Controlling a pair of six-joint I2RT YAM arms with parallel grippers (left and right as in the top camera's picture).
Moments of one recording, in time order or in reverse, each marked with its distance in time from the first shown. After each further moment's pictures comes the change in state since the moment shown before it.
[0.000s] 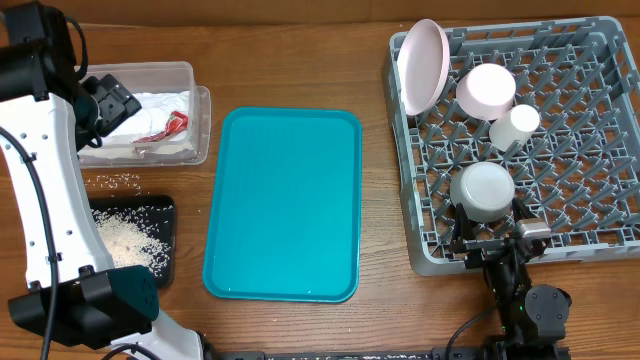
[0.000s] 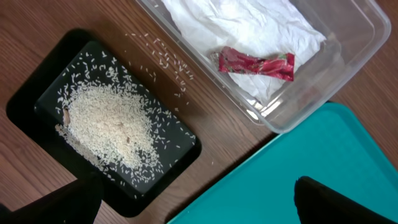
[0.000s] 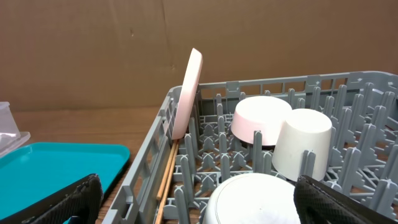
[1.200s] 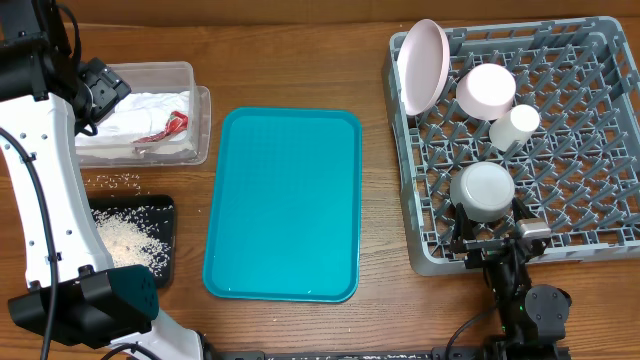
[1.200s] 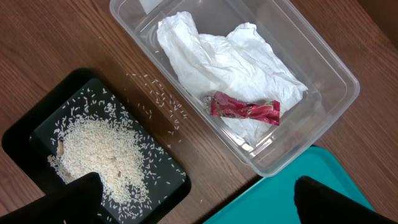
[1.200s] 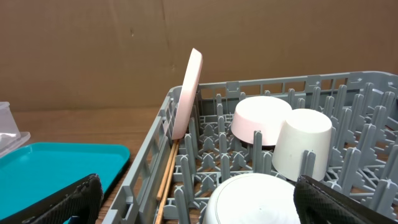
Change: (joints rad) left arm 0.003 0.005 0.010 0.125 -0.063 -0.036; right arm 0.000 0.000 0.000 0.000 0.000 0.000
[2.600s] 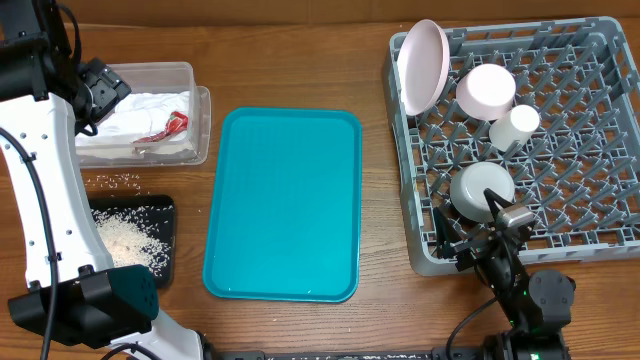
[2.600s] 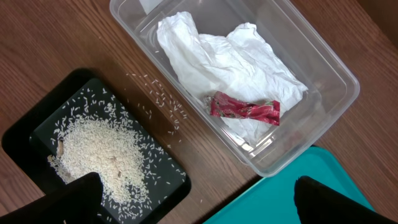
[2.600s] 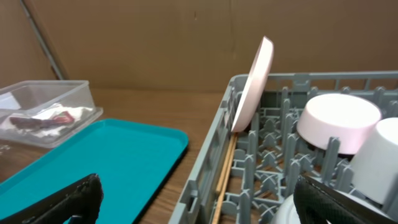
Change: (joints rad) left arm 0.000 0.000 0.000 0.000 0.000 0.000; right arm 0.000 0.217 0.076 0.105 -0.250 0.000
